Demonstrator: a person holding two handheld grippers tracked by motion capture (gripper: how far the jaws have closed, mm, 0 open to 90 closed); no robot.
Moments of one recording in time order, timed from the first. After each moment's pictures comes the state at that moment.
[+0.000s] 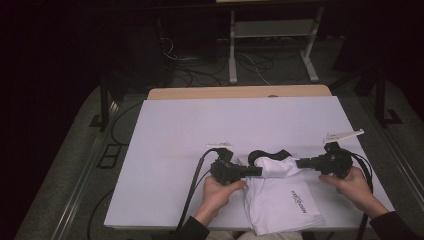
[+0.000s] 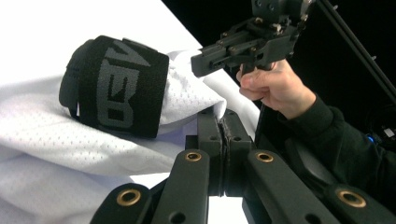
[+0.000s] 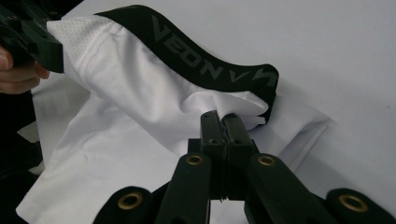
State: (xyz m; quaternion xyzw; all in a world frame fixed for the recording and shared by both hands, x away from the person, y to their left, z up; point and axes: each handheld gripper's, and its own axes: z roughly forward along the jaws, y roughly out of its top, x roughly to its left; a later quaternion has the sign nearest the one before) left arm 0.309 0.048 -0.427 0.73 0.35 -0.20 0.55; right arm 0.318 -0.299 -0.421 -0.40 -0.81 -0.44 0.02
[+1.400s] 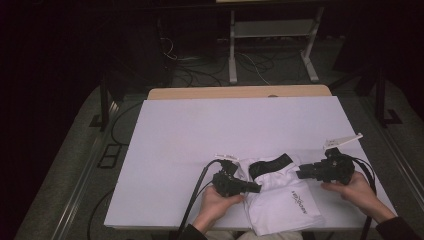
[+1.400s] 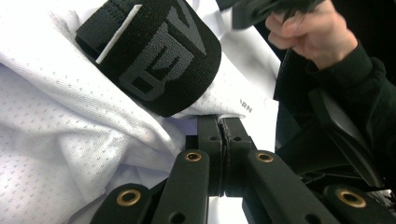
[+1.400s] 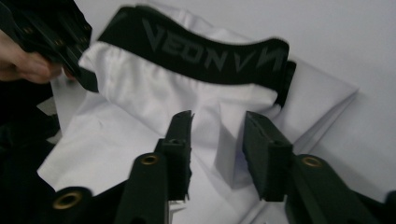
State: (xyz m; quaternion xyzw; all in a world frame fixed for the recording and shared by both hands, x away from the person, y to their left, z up) left arm 0.294 0.042 -0.453 0.78 0.34 -0.22 0.47; right arm 0.309 -0.302 -0.424 -0.38 -0.82 -0.42 0.06
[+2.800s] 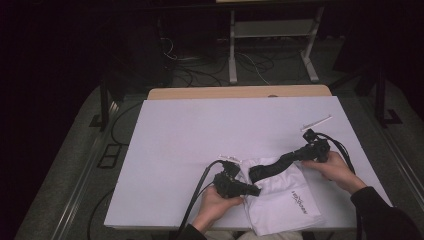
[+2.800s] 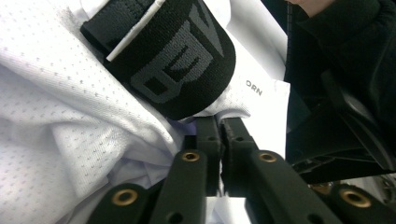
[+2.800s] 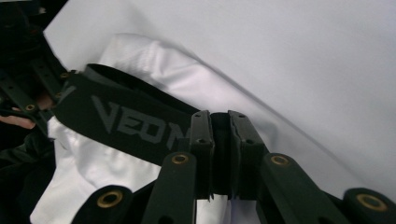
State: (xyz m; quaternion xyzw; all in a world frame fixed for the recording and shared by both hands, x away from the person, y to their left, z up) left arm 0.294 0.040 -0.454 0.80 0.34 -0.20 0.45; right arm 0.379 -0.271 -0.438 -0.37 -0.83 -0.40 0.14
